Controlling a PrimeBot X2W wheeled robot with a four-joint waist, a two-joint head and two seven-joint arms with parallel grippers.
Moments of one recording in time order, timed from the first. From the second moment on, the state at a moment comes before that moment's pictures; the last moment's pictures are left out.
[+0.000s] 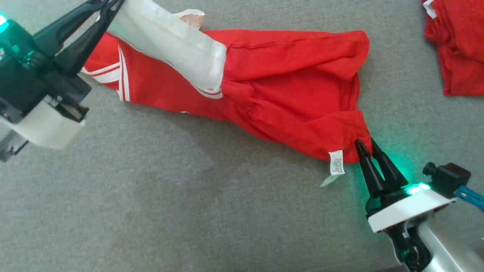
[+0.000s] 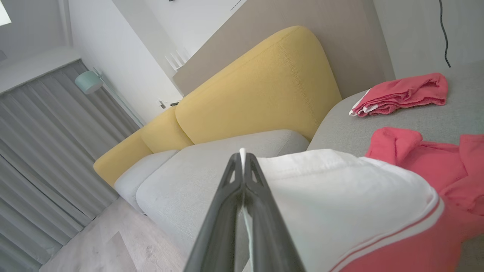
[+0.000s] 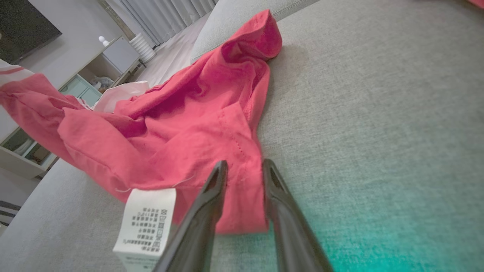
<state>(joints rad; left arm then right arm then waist) -1.17 0.97 -1.18 -0.08 -0.57 0.09 -0.25 -0.16 -0.37 0.47 0.23 0.79 0.13 -0.24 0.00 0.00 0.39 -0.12</state>
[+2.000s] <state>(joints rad) -1.79 0.79 -0.88 0.25 -0.75 -0.13 -0.26 -1.21 -0.55 0.15 0.18 0.66 0.13 0.00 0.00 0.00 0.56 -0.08</state>
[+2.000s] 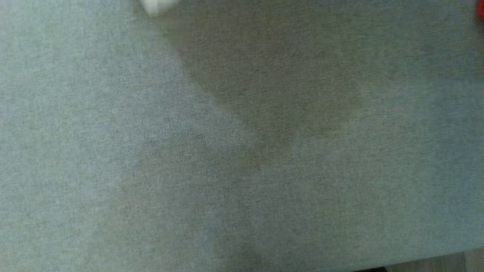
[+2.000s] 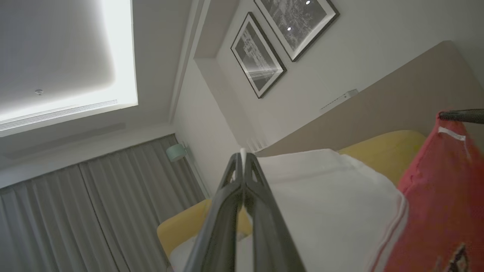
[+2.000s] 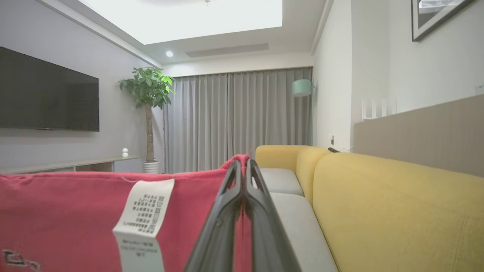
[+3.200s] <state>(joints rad) 0.08 0.72 -0.49 -0.24 -0.74 -0.12 -0.26 0.00 -0.49 0.13 0.10 0.63 0.13 -0.24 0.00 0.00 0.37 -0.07</state>
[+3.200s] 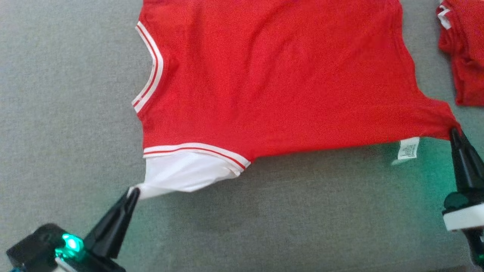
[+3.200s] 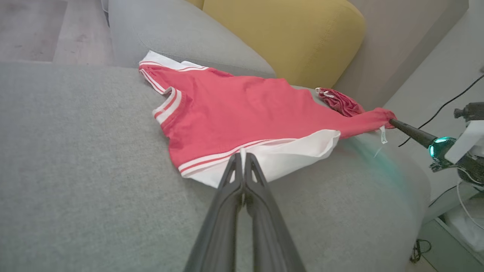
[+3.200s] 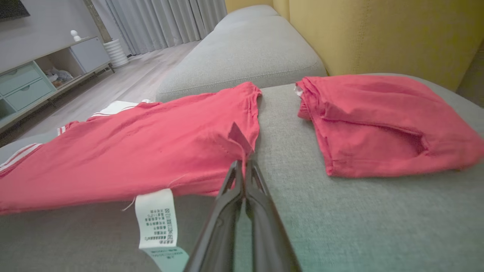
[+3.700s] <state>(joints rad) -0.20 0.85 -0.57 -0.30 -0.76 -0.13 -0.26 -0.08 -0.48 0.12 0.06 0.65 0.13 -0.17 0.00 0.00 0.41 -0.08</state>
